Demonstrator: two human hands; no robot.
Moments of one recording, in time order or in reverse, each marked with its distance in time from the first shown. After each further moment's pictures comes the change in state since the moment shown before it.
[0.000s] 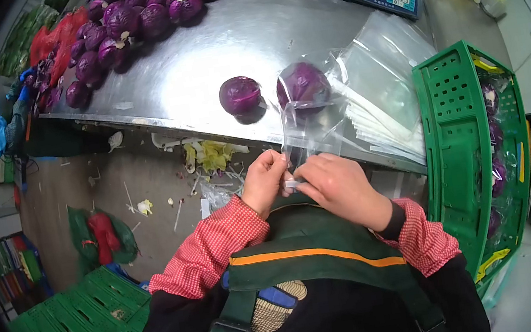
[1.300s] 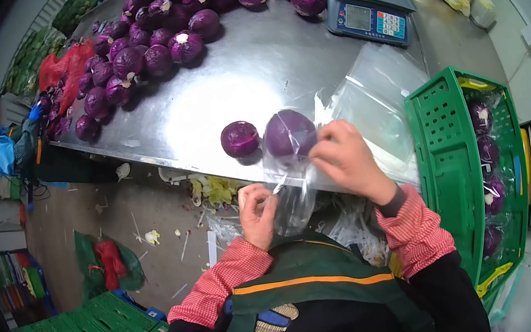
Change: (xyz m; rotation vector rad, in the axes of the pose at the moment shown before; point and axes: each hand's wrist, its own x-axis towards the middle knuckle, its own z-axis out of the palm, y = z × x) left_hand 0.019 -0.037 -0.017 0.407 0.351 0.802; right_hand 0.048 0.069 -0.050 -0.020 0.226 -0.085
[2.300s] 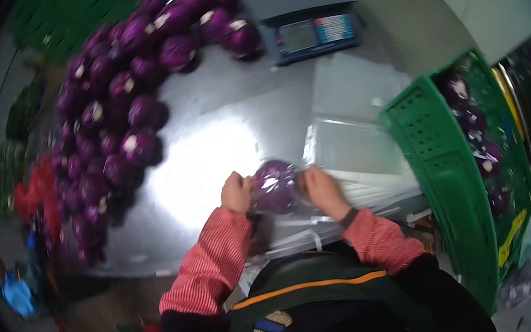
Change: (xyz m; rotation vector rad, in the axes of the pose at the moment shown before) left_hand 0.268 -0.085 0.052 0.579 -0.541 -0.166; right_hand -0.003 0.126 0.129 0.131 0.211 1.108
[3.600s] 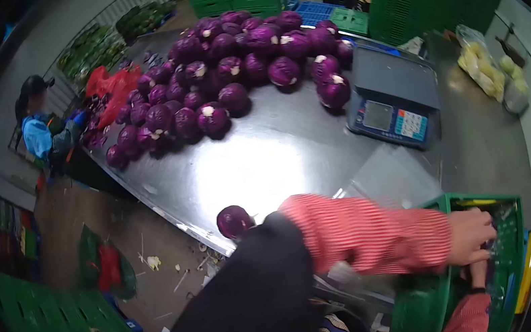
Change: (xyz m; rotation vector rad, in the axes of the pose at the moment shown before) left_hand -0.042 0.442 0.144 -0.253 -0.145 1.167; right_hand 0.093 0.224 -0.442 -0.555 0.085 0.446
